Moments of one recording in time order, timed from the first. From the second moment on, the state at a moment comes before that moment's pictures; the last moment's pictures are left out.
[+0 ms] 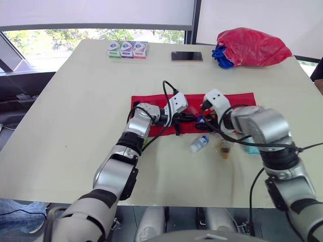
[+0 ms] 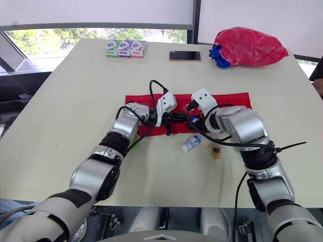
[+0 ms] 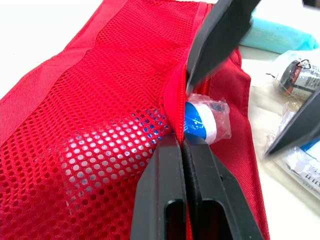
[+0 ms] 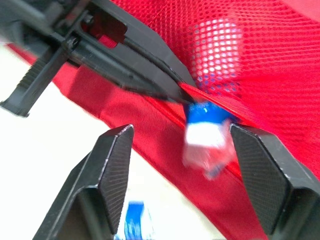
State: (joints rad) left arm -0.91 0.22 -0.17 0.82 0.01 0.02 -1.15; right arm -0.77 -0.44 0.21 -0.27 0.22 1.44 0.63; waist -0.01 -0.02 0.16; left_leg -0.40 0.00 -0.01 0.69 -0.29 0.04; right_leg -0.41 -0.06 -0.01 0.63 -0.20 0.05
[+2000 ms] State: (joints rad) left arm -0.94 0.25 -0.16 0.87 -0.01 0.01 -1.17; right arm -0.42 -0.59 0.07 -0.38 0.29 0.79 0.75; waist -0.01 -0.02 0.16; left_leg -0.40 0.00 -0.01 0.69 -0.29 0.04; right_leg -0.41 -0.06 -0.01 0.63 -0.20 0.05
